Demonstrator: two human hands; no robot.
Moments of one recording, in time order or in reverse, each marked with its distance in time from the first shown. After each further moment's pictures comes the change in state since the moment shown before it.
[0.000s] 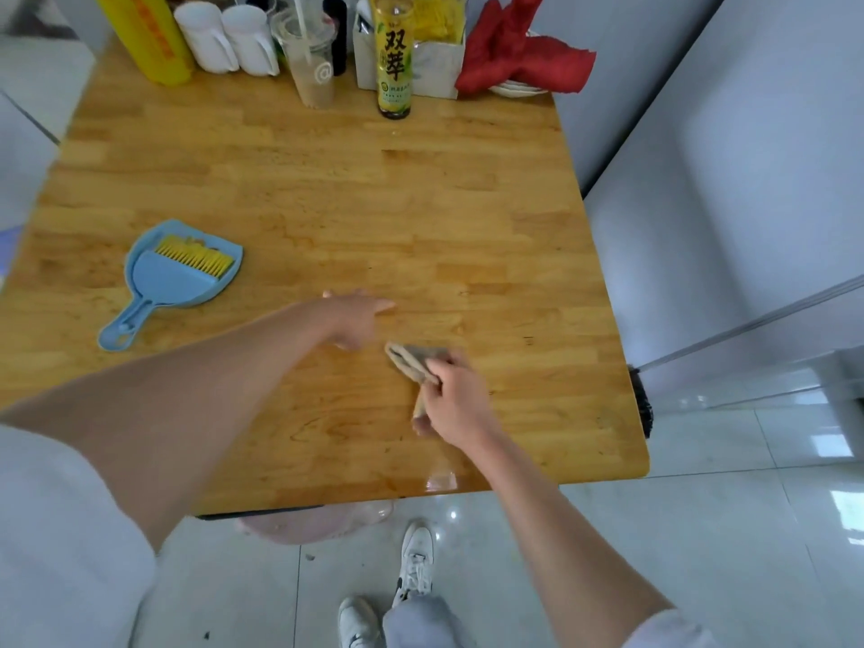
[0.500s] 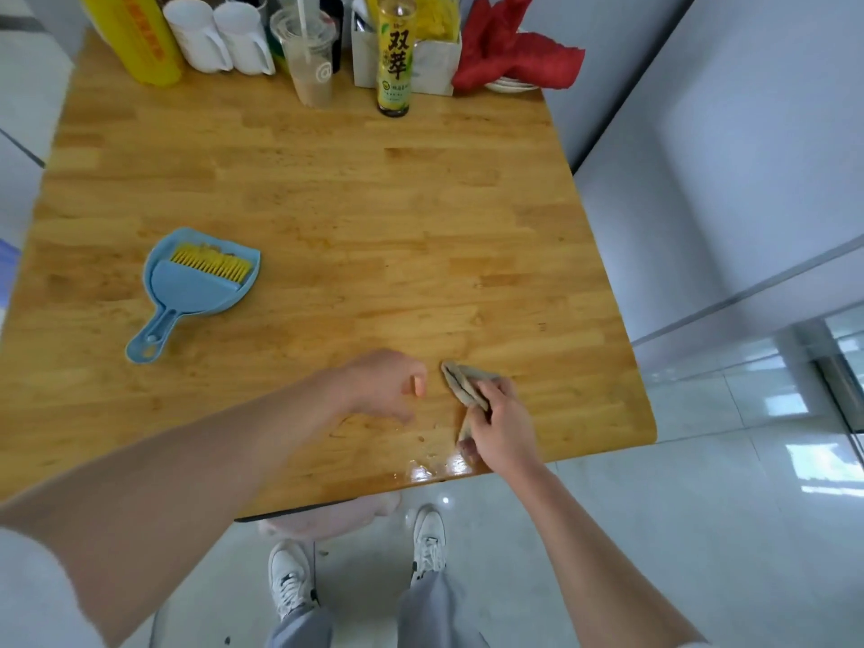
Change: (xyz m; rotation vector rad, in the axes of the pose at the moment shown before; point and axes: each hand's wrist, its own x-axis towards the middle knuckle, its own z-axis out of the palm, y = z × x) left_hand -0.041 -0.015 0.061 -0.147 0.039 0.417; right_hand -0.049 0.015 0.024 -0.050 0.189 0.173
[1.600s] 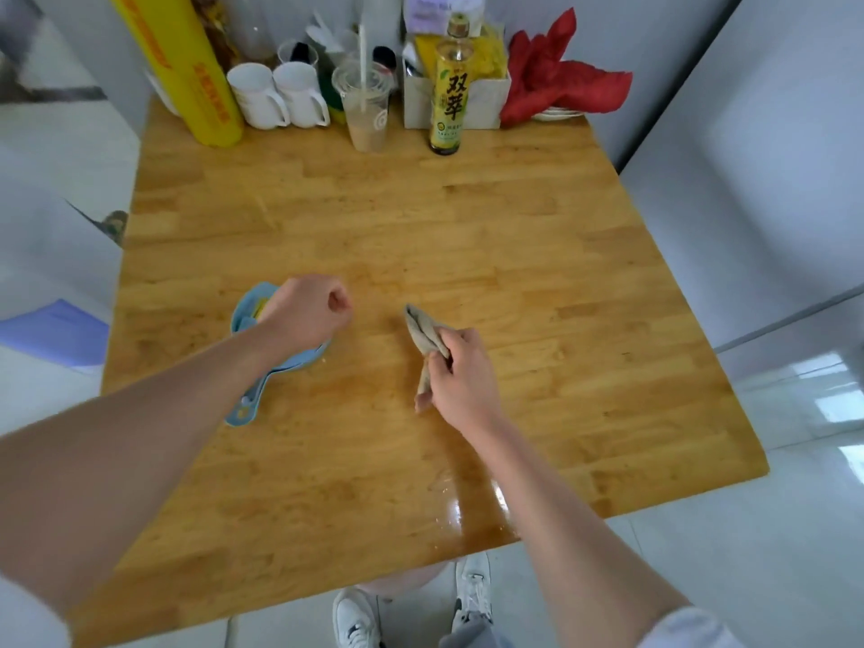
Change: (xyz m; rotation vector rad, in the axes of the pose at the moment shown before) left_hand -0.040 -0.188 -0.117 -0.113 0.596 -0.263; right_hand 0.071 -0.180 0.078 0.245 0.020 -0.083
